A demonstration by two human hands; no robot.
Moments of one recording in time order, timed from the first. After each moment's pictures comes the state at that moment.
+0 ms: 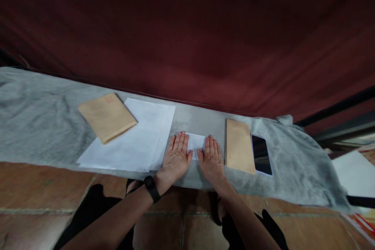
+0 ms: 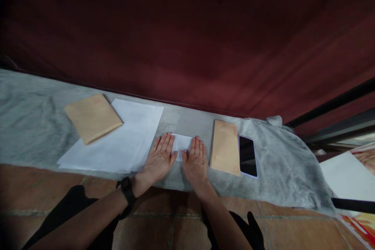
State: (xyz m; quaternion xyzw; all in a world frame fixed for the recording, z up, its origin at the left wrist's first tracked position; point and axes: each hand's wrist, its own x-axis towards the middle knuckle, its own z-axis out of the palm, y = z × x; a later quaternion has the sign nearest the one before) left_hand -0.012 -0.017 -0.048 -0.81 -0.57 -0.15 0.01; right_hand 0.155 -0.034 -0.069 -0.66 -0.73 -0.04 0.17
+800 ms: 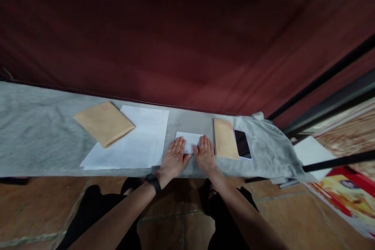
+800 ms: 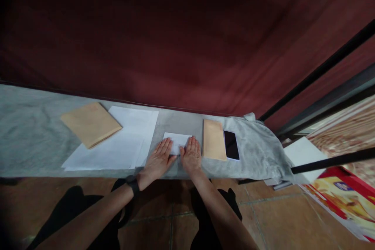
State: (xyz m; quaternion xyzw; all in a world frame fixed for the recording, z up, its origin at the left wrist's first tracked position) left_hand -0.021 -0.035 -0.055 -0.85 -0.49 -0.17 -0.01; right_hand 0.149 -0.039 -0.073 -0.71 -0.68 -0.07 0.16
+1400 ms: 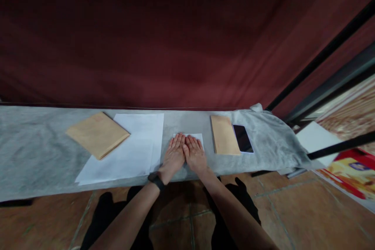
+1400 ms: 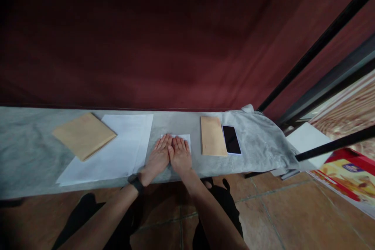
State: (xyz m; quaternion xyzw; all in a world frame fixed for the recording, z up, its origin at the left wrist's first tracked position) left_hand -0.013 -0.005 -0.050 -0.86 -0.49 -0.14 0.00; right_hand 0.110 -0.035 -0.050 -0.65 -0.73 0.04 0.21
